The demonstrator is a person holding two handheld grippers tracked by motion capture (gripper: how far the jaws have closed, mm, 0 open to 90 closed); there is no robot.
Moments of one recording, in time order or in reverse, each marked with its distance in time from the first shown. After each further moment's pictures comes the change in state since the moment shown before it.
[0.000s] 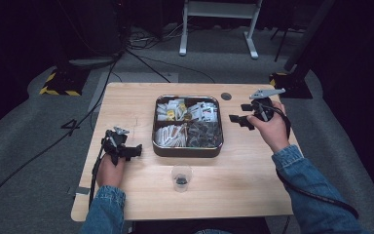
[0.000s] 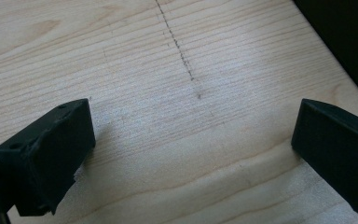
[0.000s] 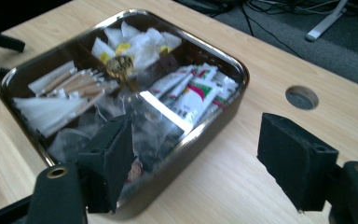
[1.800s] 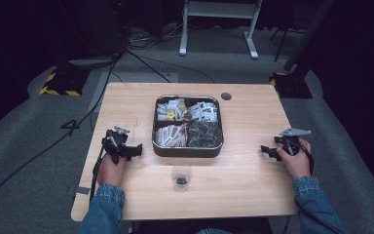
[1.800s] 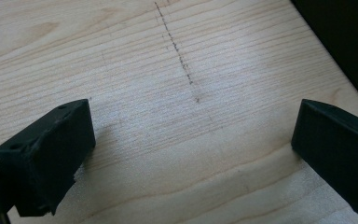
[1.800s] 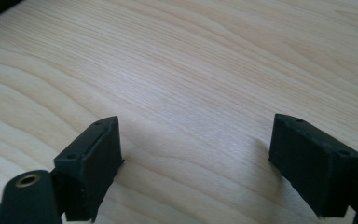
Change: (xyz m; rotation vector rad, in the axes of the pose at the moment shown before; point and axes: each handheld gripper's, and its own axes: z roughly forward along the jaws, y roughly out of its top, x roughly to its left) left arm -0.001 0.002 0.002 -0.004 0.005 -0.005; right arm -0.084 -0.185 0.001 0.071 -0.171 0.139
